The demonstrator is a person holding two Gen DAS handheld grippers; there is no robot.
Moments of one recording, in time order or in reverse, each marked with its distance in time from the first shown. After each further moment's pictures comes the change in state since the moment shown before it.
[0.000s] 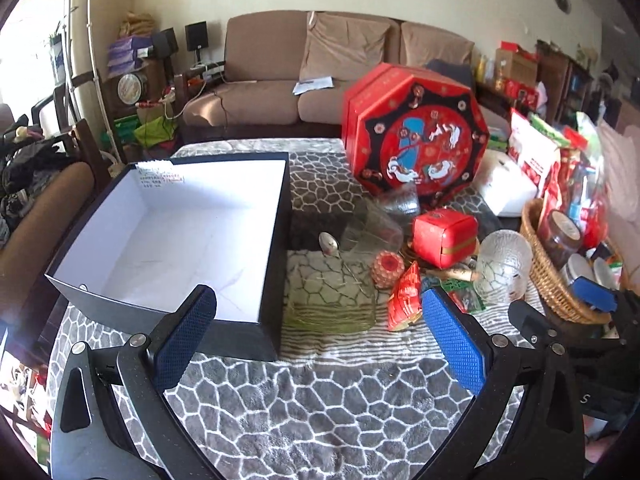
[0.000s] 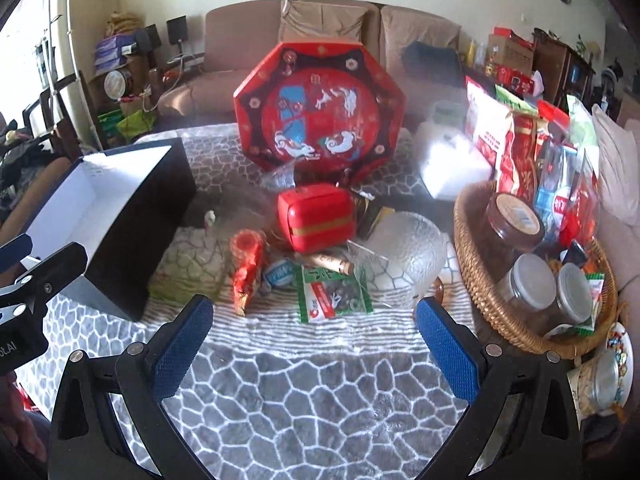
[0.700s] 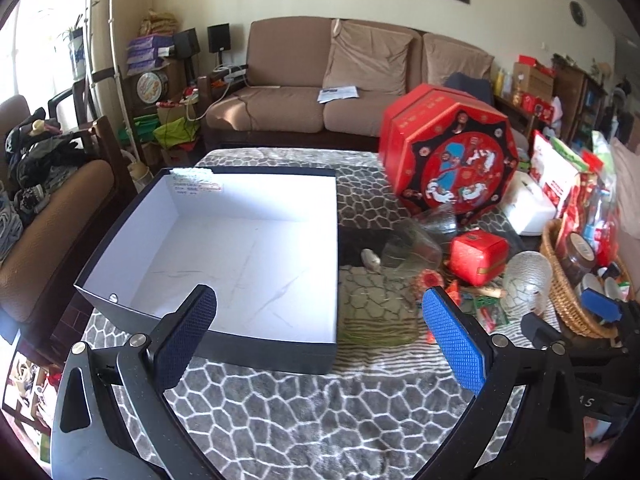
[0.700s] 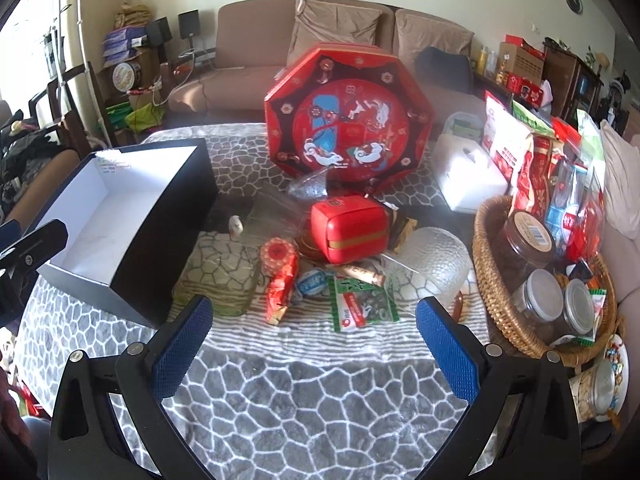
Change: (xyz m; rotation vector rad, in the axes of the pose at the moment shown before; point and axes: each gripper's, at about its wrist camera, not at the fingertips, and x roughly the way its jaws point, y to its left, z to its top) left arm -0.008 0.060 0.014 -0.043 -0.014 0.041; right arm -0.002 0.043 0.016 -0.036 0.007 0.010
